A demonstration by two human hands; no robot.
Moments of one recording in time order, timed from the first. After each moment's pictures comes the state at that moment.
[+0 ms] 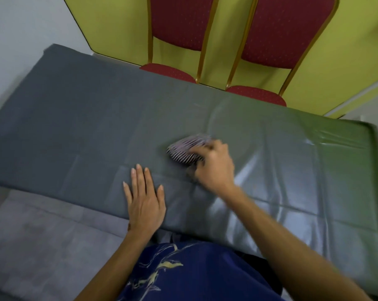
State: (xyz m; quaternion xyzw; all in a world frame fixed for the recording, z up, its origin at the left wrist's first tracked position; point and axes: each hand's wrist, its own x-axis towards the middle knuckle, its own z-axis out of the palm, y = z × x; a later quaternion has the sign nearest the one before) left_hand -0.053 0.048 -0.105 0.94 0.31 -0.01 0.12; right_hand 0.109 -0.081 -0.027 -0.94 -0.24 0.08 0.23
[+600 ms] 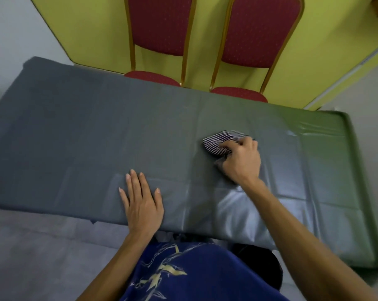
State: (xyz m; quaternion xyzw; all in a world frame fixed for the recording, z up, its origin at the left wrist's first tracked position) left_hand -0.055 0.050 -0.105 0.94 0.30 -0.02 0.14; right_hand 0.139 -0.147 -0.027 -0.98 -0.10 0.02 0.15
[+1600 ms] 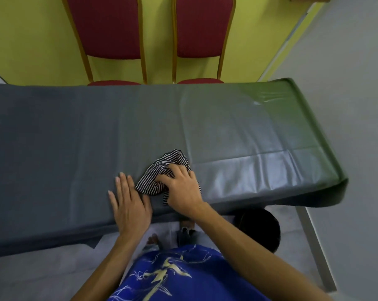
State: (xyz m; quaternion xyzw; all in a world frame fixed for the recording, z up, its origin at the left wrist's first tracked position) left_hand -0.101 0.141 -0.098 0.98 0.16 -0.02 0.16; right_hand -0.039 -0.010 -0.037 -0.97 -0.20 0.08 0.14
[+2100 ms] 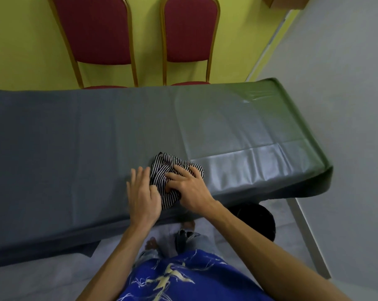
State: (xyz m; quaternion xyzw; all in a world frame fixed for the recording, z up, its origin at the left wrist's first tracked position) left_hand -0.092 0.124 -0.048 0.90 0.12 0.01 0.42; right_hand -0.060 -0.029 -0.025 -0.95 -0.26 0.13 0.10
